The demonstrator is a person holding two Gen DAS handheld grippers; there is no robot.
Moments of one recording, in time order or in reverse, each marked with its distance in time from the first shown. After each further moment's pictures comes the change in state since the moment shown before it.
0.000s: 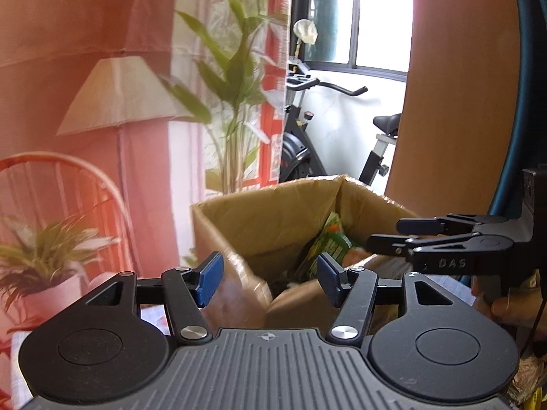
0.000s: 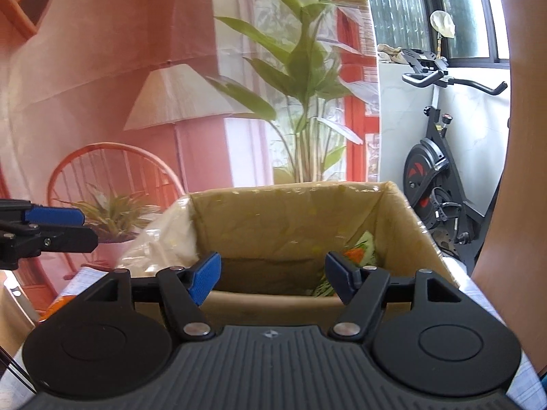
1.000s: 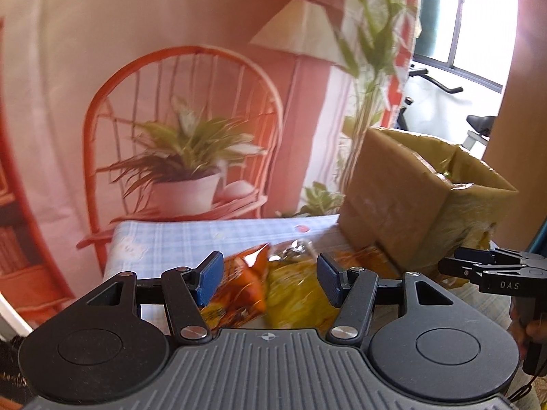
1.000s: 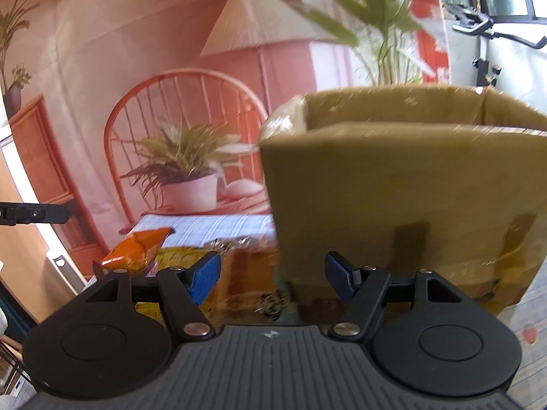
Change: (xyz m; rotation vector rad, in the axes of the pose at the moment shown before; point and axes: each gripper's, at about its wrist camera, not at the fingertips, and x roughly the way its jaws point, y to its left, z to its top) left arm -0.093 0.145 -0.106 -0.228 0.099 0.231; right arm 0.027 0.112 -0.095 0.022 0.130 0.149
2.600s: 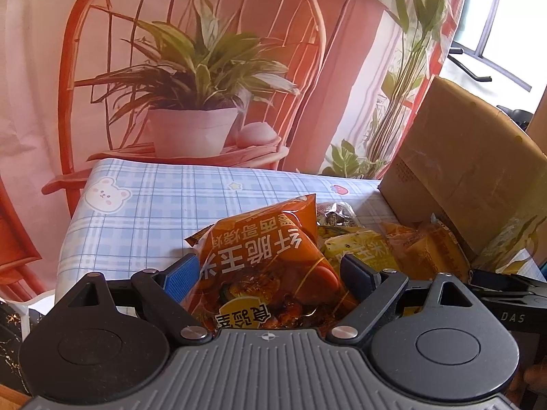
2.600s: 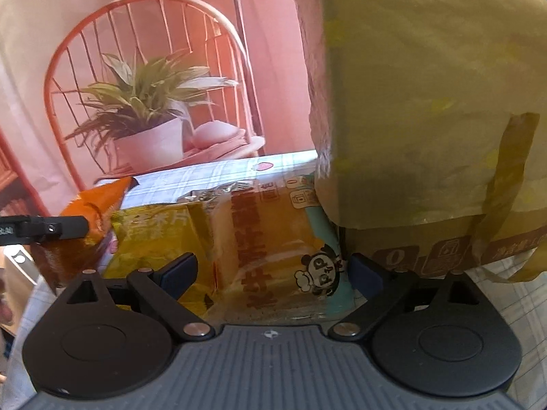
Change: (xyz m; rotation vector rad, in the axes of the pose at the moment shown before) left arm 0.113 0.046 -0.033 -0.096 0.118 -0.029; right arm 0.112 0.042 -0.032 0.089 0.135 -0.172
